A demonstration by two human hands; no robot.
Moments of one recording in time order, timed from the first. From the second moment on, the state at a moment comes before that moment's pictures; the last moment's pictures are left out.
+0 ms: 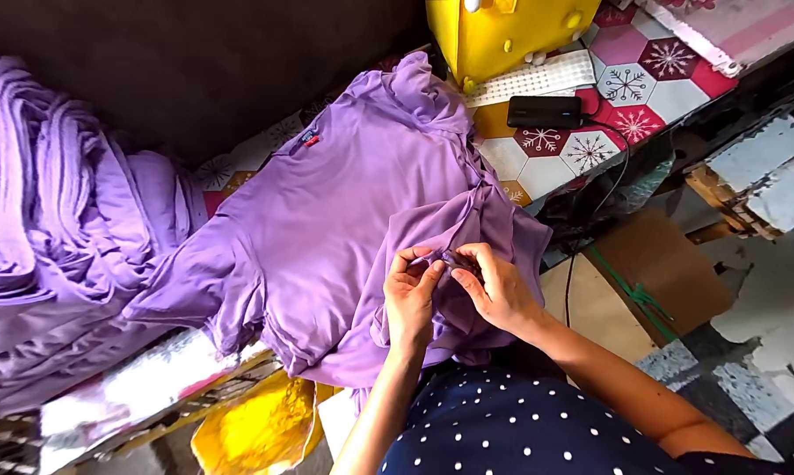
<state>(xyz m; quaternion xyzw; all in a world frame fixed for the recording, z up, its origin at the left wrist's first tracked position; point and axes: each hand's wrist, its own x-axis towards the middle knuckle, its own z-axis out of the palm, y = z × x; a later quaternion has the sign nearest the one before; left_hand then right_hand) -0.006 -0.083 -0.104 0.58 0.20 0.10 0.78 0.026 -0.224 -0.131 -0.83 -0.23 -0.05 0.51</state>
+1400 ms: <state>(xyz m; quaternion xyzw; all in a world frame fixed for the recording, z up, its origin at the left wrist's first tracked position) -0.004 -0.112 -0.104 0.60 0.10 0.18 0.77 0.038 -0.254 -0.111 -0.78 -0.24 -0.12 0.56</state>
